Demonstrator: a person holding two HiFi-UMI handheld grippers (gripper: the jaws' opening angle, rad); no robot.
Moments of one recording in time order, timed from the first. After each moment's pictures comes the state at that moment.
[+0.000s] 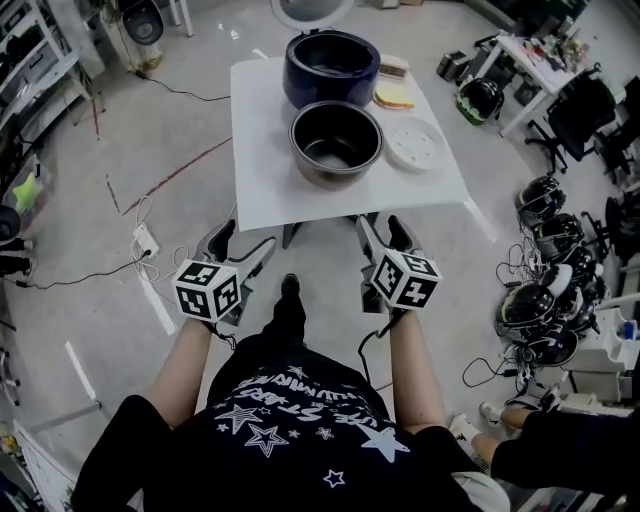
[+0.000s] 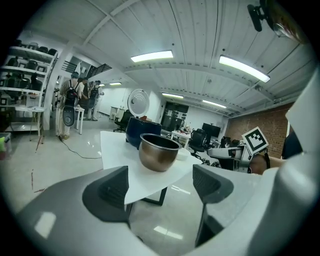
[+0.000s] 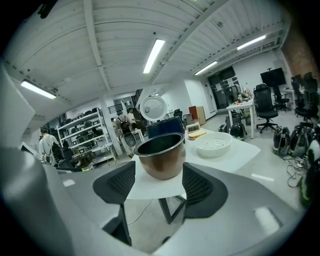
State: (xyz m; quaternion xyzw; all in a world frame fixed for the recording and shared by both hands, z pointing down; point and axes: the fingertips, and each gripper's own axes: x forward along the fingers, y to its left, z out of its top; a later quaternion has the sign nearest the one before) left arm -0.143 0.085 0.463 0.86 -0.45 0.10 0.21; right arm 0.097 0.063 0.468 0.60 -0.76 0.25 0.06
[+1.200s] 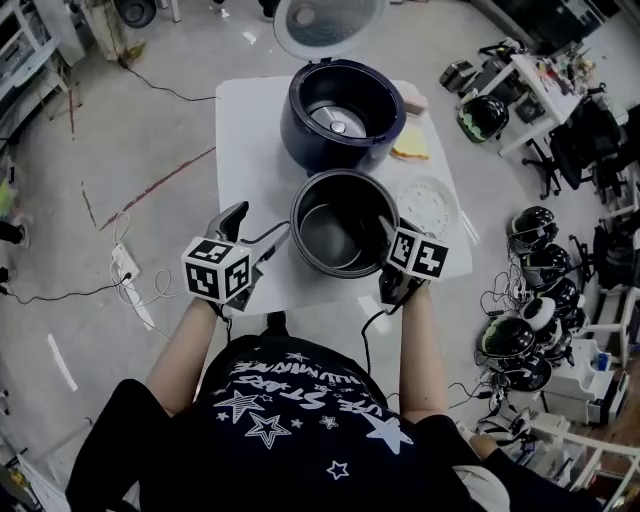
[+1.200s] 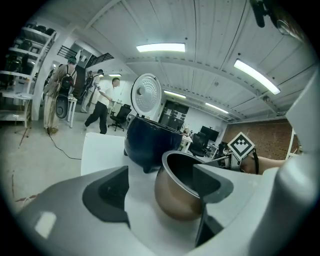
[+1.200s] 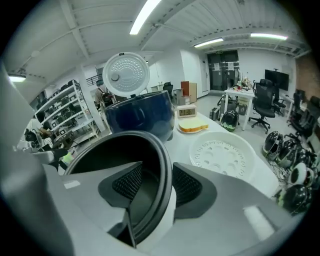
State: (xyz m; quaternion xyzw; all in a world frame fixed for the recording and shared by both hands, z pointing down) left arm -0.124 -0.171 0.471 0.87 -0.41 0.09 0.25; right arm 0.139 -0.181 0.518 0.61 -0.68 0.33 0.22
